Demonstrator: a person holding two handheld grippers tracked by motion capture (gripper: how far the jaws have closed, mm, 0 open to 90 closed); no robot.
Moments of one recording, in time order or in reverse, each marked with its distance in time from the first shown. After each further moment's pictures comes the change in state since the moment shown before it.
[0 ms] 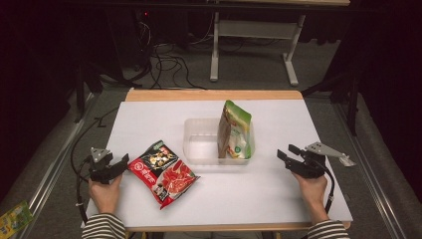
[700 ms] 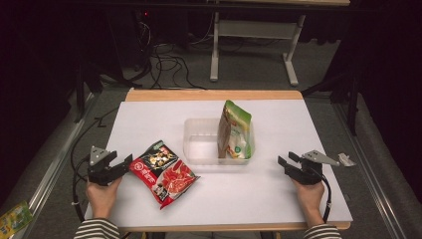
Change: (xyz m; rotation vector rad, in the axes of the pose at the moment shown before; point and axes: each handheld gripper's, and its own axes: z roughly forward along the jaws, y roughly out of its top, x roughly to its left) left arm -0.018 0.017 -0.030 -0.014 -0.154 0.116; right arm -0.006 -0.032 0.011 0.027 -0.069 -0.013
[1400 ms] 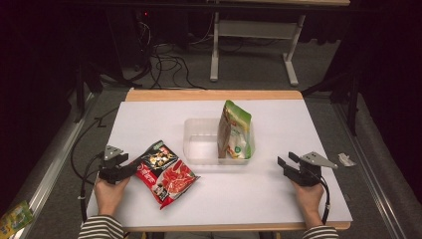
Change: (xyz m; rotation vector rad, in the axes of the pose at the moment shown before) left arm -0.010 -0.001 0.024 0.129 -0.041 0.030; right arm 0.005 -0.002 -0.001 -0.022 -0.025 -0.042
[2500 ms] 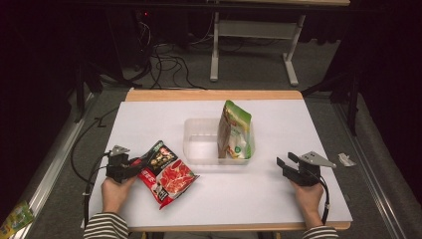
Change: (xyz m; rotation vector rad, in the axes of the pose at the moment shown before) left arm -0.001 -0.002 0.019 0.092 -0.141 -0.063; right arm 0.001 0.000 0.002 0.019 0.002 -0.013
